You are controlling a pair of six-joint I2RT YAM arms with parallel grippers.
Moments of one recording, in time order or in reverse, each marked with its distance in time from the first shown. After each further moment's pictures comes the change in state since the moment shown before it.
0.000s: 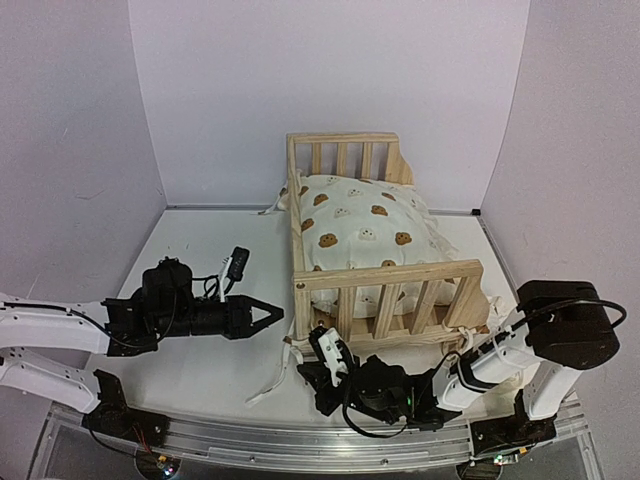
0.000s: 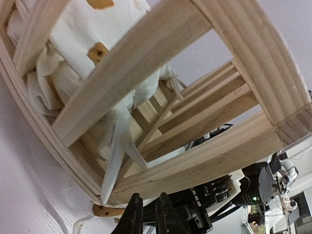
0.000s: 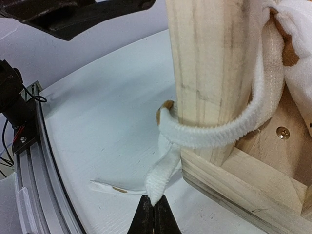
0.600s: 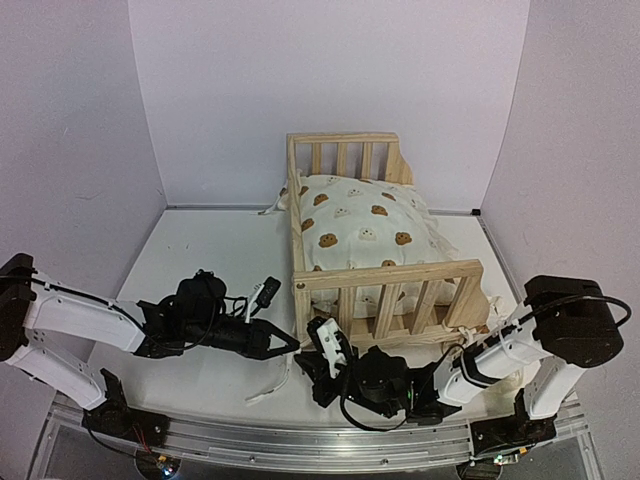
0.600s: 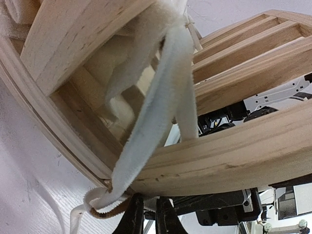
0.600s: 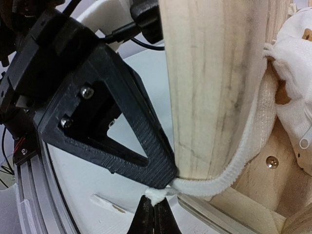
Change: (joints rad) left arm 0.012 0.271 0.008 0.103 0.210 -0.001; right arm -0.023 -0.028 0.027 -0.005 0.002 -0.053
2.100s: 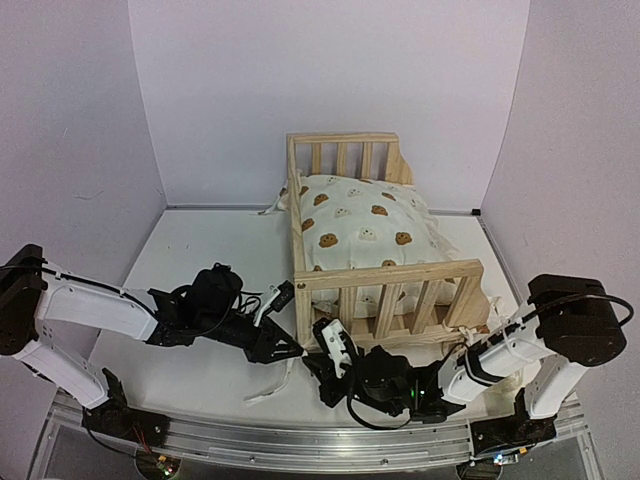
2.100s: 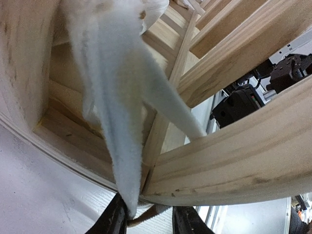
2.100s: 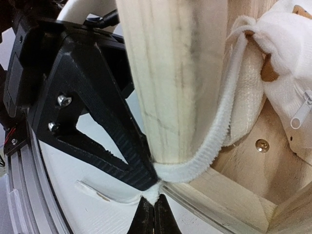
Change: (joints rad) left arm 0.019 0.084 0.111 -0.185 0.035 0.408; right arm -0.017 -0.016 -0.026 -0.052 -0.005 0.021
